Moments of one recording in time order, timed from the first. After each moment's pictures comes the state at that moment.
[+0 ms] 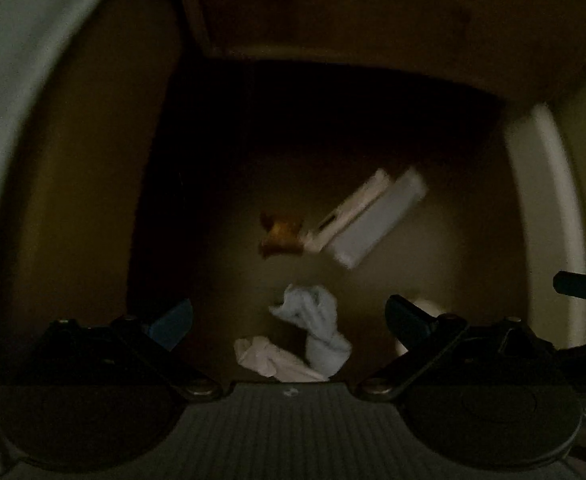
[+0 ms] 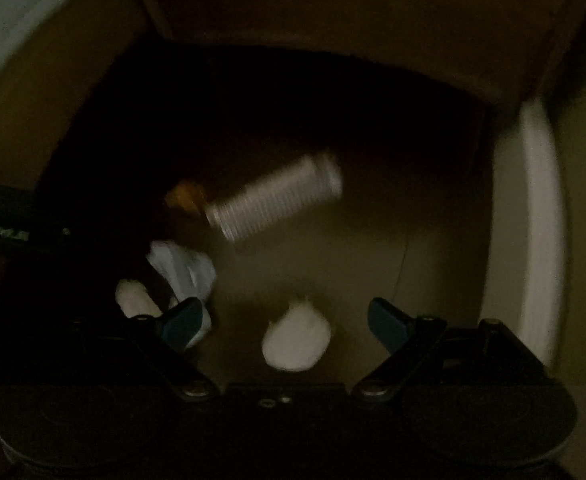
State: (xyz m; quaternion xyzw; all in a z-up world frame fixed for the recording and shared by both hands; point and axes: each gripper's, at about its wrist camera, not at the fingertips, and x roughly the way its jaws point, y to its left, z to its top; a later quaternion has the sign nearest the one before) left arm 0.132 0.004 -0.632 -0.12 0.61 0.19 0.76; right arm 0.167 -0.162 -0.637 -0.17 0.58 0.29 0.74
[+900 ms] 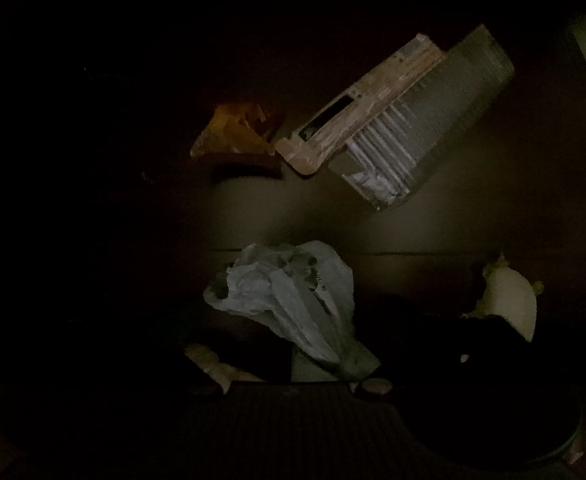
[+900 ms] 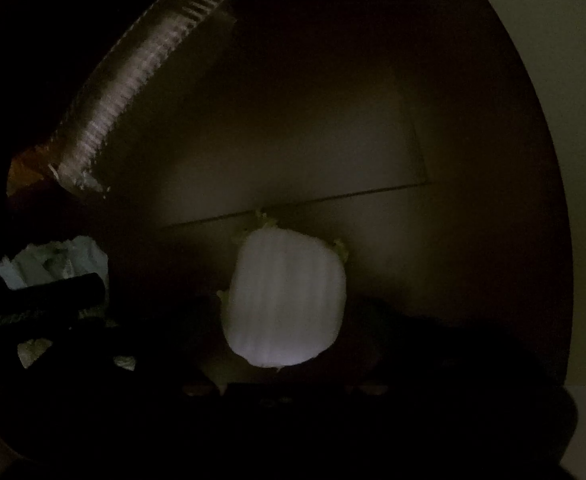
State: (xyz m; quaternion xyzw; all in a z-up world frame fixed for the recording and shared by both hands) left arm 0.160 0.000 -0.814 -0.13 0.69 0.17 0.69; right arm 0.182 -0.180 -0.800 -0.05 0.70 0.10 0.71
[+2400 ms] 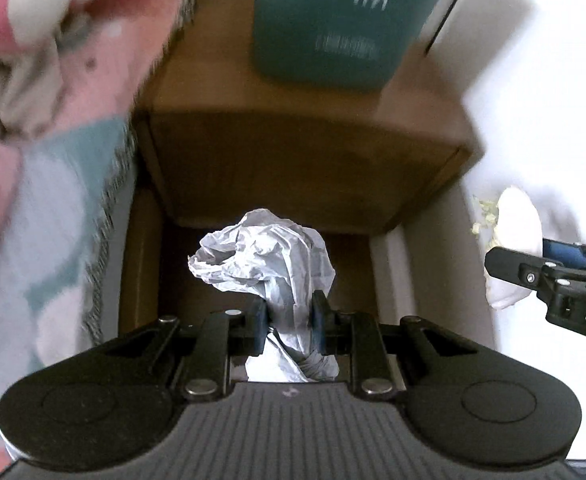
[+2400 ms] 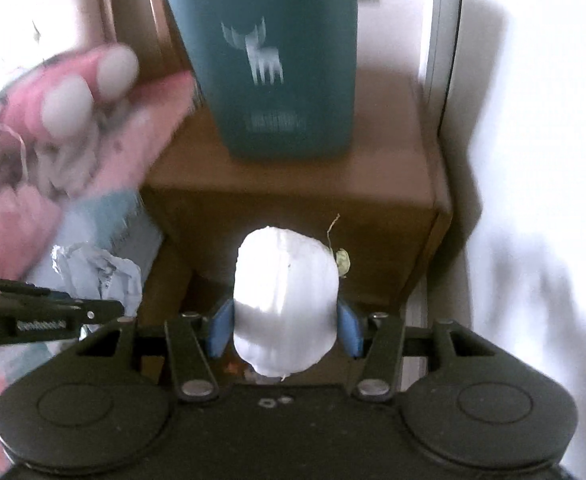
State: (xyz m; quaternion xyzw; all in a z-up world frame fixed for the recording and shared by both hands) left arm 0.158 -0.001 -0.252 -0.16 0.52 0.10 0.83; right arm 0.203 -0.170 -0.192 -0.10 0.46 0.26 0.84
